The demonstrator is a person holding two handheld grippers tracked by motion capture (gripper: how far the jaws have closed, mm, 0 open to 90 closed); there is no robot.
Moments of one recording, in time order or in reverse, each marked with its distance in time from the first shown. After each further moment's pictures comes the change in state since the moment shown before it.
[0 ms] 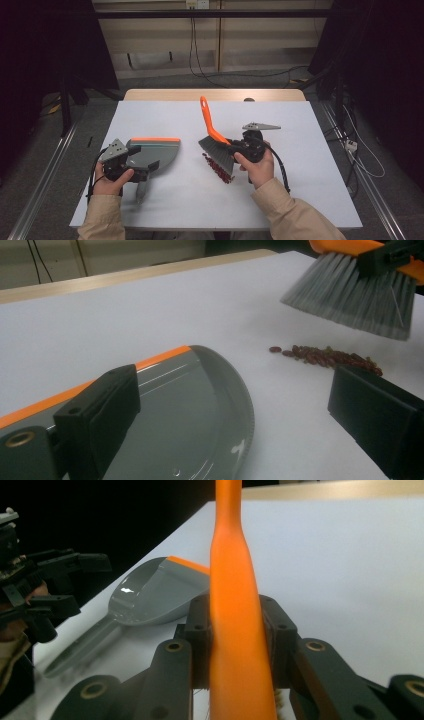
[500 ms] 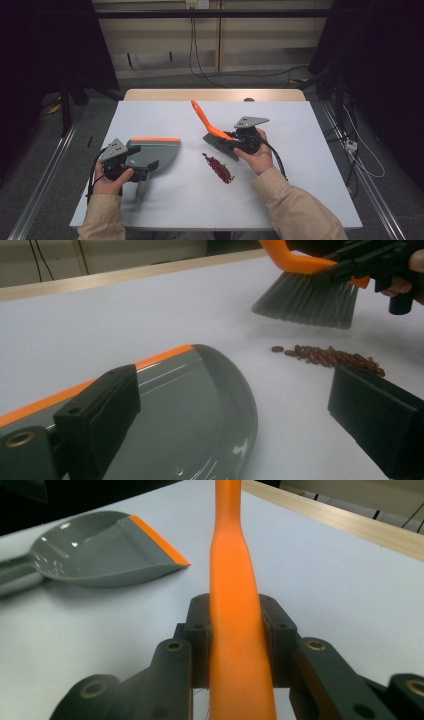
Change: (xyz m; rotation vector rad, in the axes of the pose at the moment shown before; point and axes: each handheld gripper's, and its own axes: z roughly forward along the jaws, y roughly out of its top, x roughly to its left) left arm 0.002 -0.001 0.000 0.001 0.003 -0.011; right arm -0.034 0.005 0.033 0.078 -0.030 -0.332
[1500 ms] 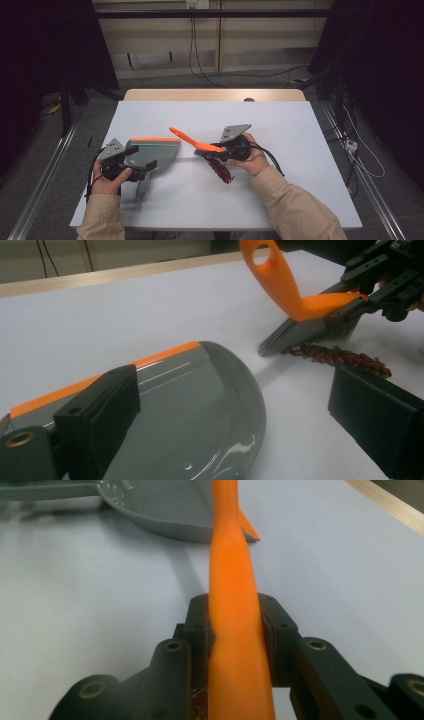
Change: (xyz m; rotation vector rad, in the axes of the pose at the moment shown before) left arm 0.004 -0.002 -0.002 0.004 0.012 -0.009; right arm 0.024 -0.003 0.018 0.109 0.183 -0.267
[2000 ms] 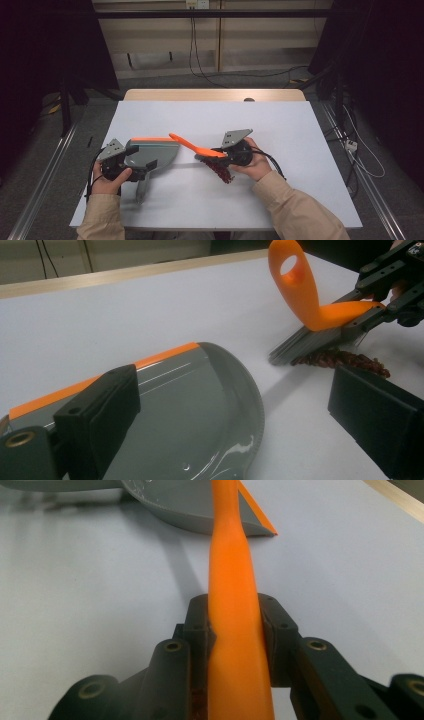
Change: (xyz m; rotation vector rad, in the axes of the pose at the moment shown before) left arm -0.001 0.000 0.000 0.000 0.000 -0.001; right arm 0.014 -0.002 -0.007 0.012 0.019 -0.012
